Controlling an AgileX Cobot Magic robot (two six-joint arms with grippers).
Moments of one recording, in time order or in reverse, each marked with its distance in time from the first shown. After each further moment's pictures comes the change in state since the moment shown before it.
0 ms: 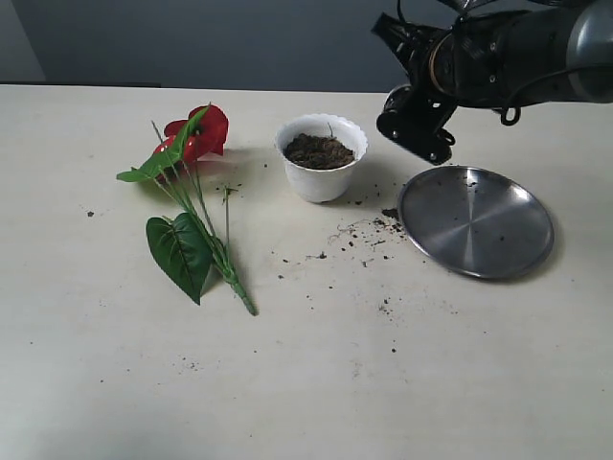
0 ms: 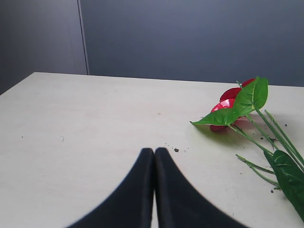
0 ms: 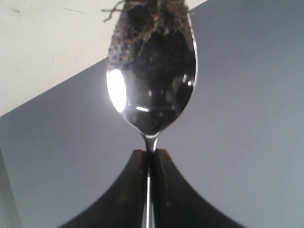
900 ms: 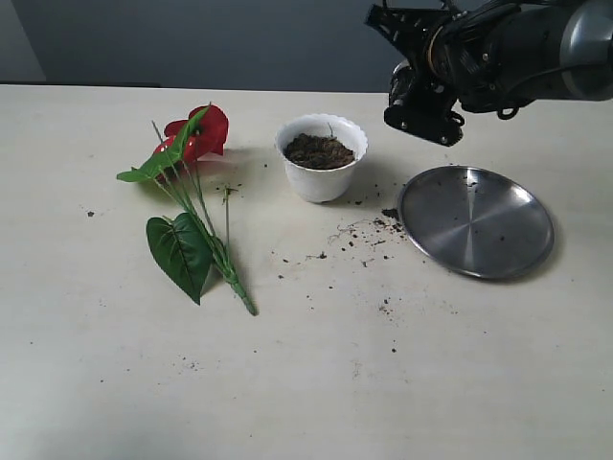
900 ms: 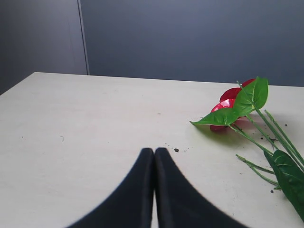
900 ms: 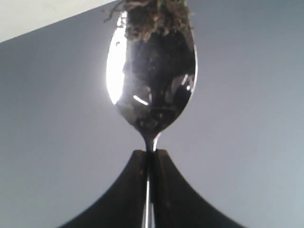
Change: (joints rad) left arm 0.000 0.000 0.000 0.000 0.000 0.000; right arm 0.006 0.013 -0.018 -0.275 0.036 0.070
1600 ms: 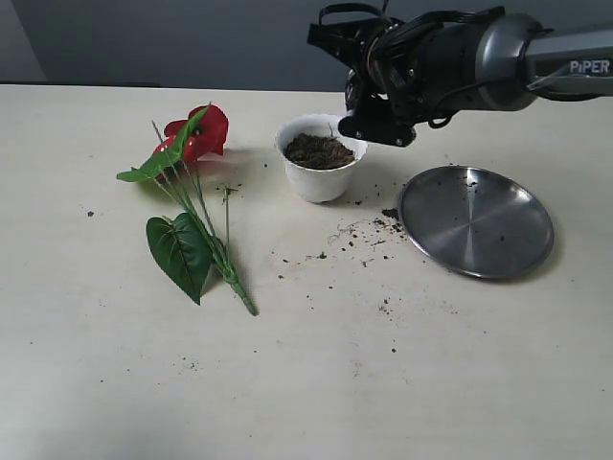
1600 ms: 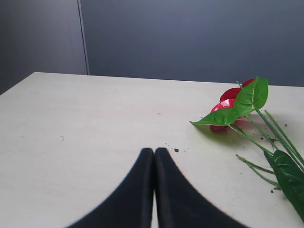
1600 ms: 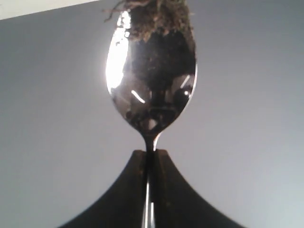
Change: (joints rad) left arm 0.000 0.000 0.000 0.000 0.000 0.000; right arm 0.103 0.128 -0.135 0.000 0.039 -0.098
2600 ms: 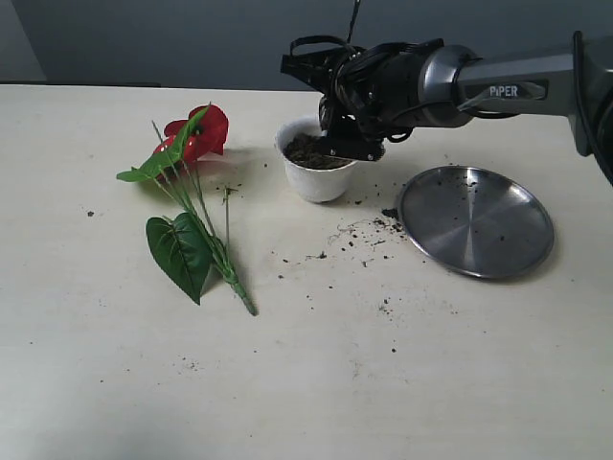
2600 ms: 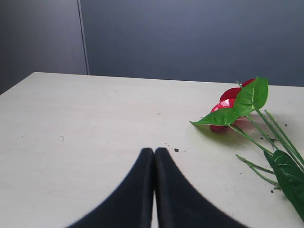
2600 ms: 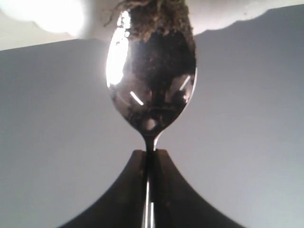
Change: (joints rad) left arm 0.000 0.000 0.000 0.000 0.000 0.000; right arm 0.009 0.174 -0.143 -0.002 -0.057 -0.020
